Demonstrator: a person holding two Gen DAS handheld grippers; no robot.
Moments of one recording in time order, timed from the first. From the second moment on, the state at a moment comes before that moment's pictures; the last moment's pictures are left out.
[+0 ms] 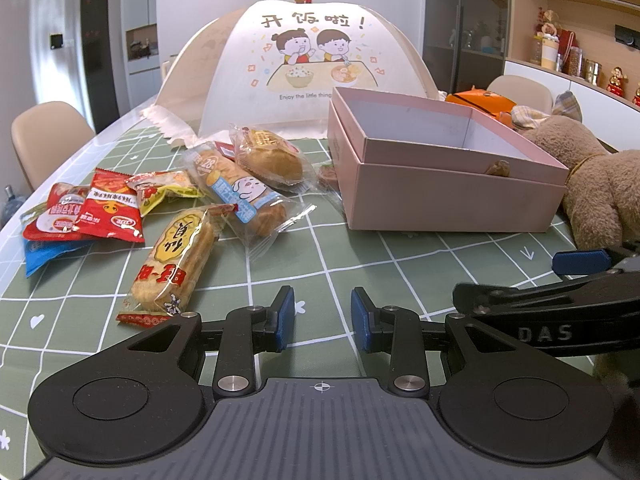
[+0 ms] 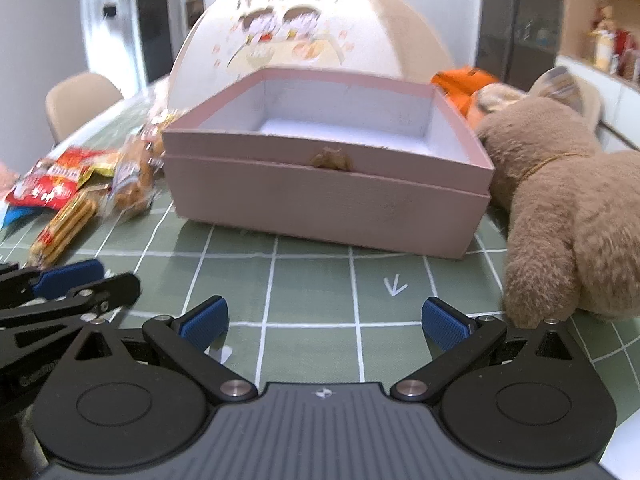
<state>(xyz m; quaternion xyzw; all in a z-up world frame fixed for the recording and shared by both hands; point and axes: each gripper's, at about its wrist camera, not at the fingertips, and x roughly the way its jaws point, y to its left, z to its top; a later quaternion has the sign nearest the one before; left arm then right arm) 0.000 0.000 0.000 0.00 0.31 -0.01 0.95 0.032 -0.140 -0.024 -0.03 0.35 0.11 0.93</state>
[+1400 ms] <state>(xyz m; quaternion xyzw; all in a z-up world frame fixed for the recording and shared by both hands) 0.239 0.042 0.027 0.05 0.42 -0.19 0.89 0.017 -0.134 0.024 -0.10 0.42 0.15 0.89</state>
